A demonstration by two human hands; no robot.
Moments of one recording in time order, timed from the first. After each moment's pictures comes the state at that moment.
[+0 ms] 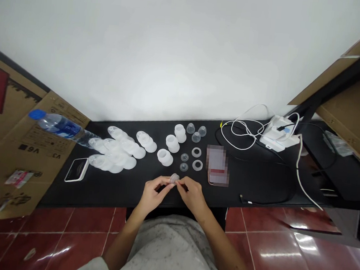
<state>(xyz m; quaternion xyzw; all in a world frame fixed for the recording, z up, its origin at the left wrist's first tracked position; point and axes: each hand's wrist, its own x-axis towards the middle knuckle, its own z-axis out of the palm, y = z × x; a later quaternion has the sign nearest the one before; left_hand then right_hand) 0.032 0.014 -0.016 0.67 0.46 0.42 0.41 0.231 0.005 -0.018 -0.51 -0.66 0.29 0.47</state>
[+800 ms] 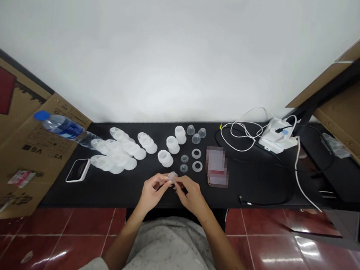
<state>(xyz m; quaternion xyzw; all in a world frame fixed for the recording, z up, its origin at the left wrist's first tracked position) 0.033 0.017 -0.024 0.58 0.47 0.47 0.47 0.232 0.006 -0.009 -0.45 -0.68 0.35 0.45</state>
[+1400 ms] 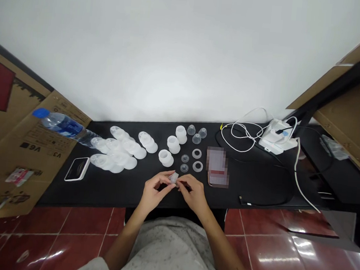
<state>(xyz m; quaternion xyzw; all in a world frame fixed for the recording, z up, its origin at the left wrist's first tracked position) 0.037 0.016 -0.015 0.60 0.46 0.47 0.45 0.233 0.007 -0.009 -0.48 -0.62 0.39 0.48</state>
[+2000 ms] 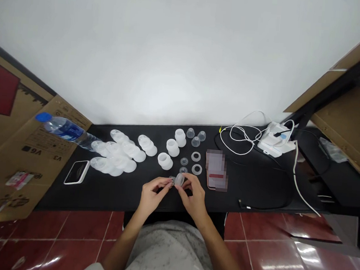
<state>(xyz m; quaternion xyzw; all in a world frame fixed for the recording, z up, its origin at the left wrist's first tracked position) 0.037 0.018 -0.018 0.64 0.47 0.48 0.38 0.231 -0.001 -0.010 -0.49 -0.63 0.28 0.53</state>
